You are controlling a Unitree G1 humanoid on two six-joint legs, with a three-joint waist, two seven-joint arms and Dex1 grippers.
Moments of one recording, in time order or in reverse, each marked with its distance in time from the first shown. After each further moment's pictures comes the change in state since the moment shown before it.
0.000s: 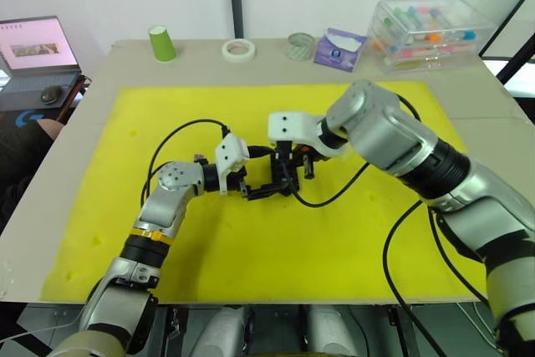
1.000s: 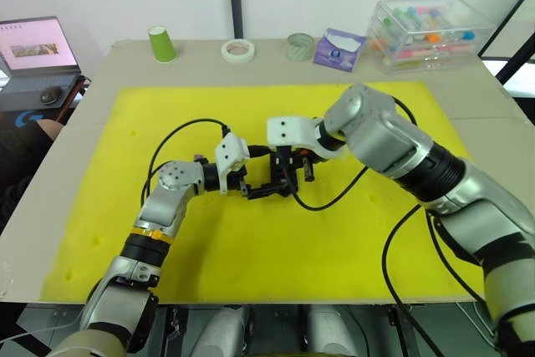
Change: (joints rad) left arm -0.007 -0.001 0.000 0.010 0.002 0.000 0.002; right arm 0.025 0.012 -0.001 0.023 -0.045 -0.078 0.023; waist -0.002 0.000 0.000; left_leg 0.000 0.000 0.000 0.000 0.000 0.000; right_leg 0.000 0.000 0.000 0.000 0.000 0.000
